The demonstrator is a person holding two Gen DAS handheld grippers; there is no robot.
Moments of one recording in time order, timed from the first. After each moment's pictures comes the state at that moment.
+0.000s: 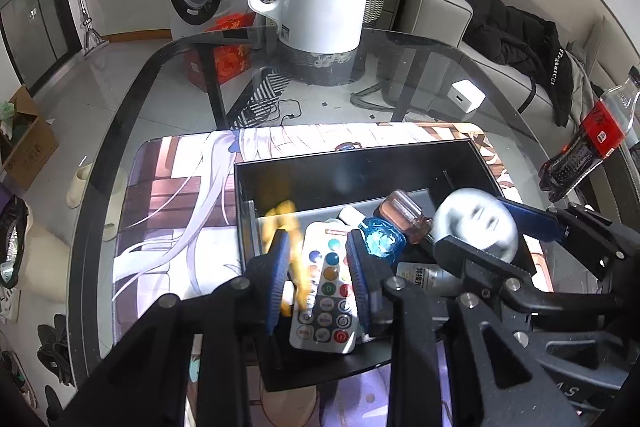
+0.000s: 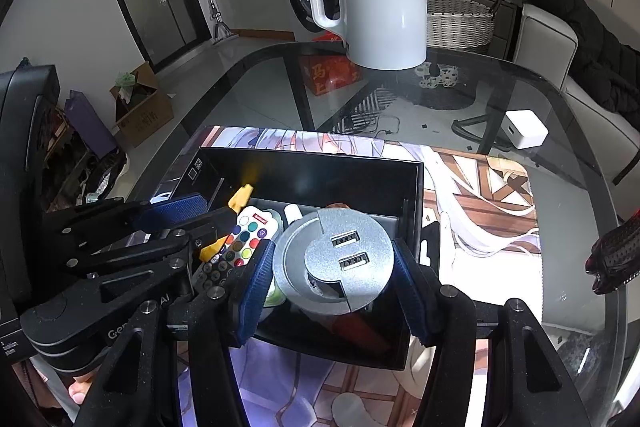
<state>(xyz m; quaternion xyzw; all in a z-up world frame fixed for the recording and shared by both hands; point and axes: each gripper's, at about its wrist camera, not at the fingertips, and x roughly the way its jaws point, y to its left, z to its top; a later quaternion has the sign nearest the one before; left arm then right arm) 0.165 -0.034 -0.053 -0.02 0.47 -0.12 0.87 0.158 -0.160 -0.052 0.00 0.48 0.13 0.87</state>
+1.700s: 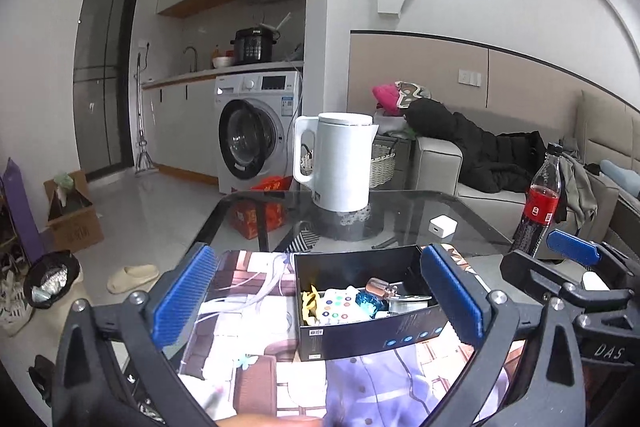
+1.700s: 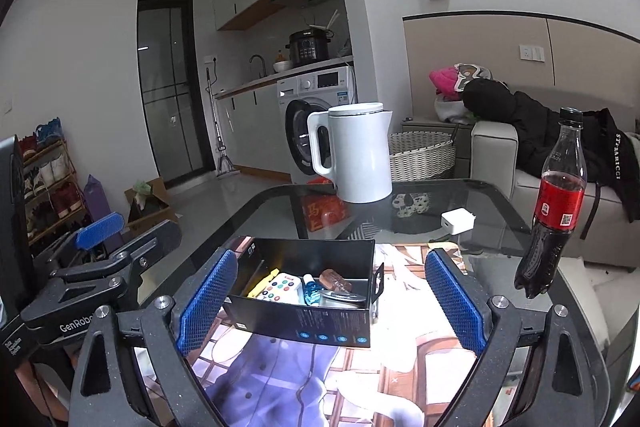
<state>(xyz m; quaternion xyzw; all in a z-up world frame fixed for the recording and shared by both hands) -0.002 -0.006 0.022 -0.02 0.16 -0.06 0.99 -0.010 -0.192 0.028 0.03 0.21 0.11 0.97</state>
